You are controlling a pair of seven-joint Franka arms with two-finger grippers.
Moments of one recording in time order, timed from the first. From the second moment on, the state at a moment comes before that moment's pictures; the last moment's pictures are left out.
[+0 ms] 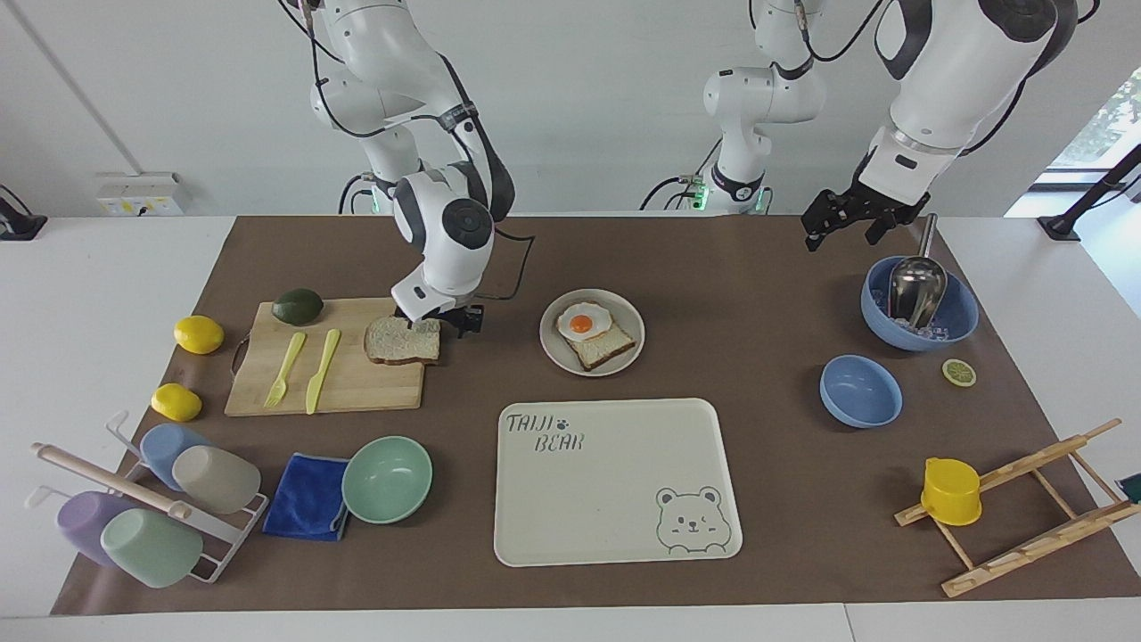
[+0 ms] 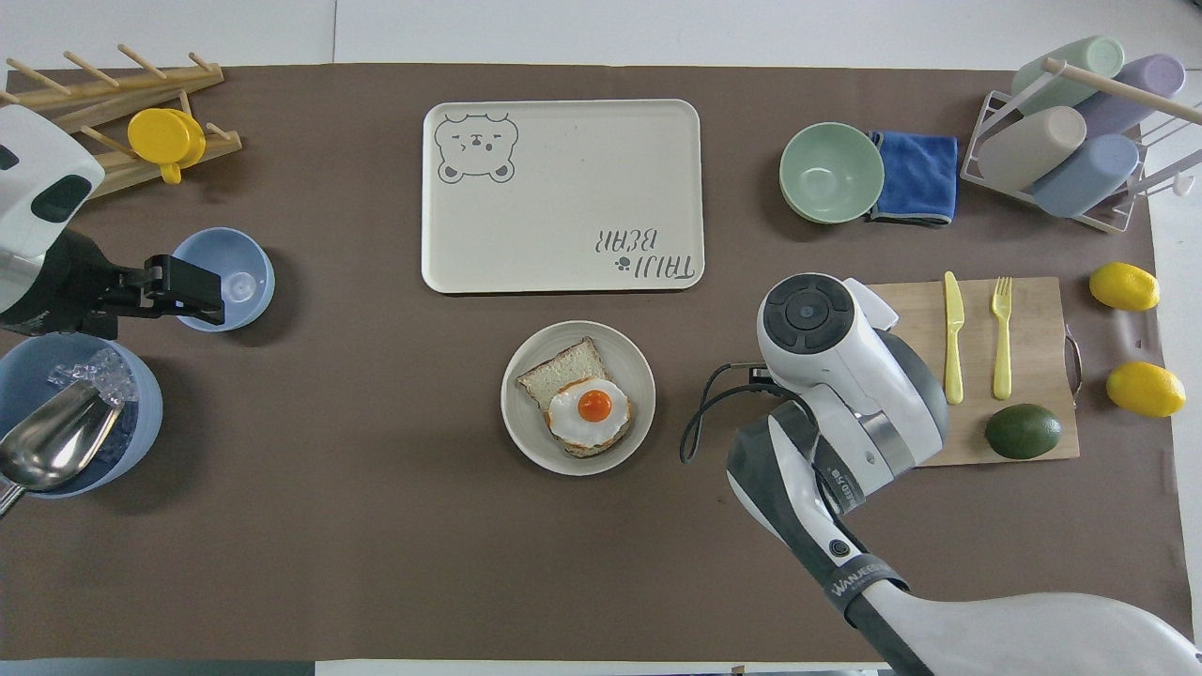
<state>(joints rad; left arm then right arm) -0.13 -0.04 -0.03 -1.65 -0.03 1.54 -0.22 0.44 0.18 -0.08 -2.13 -0.26 2.05 0.58</state>
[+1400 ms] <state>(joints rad) -0.13 -0.04 -0.03 -1.65 -0.03 1.56 -0.22 0.43 0.16 -0.07 -2.16 -0.26 2.11 0.54</state>
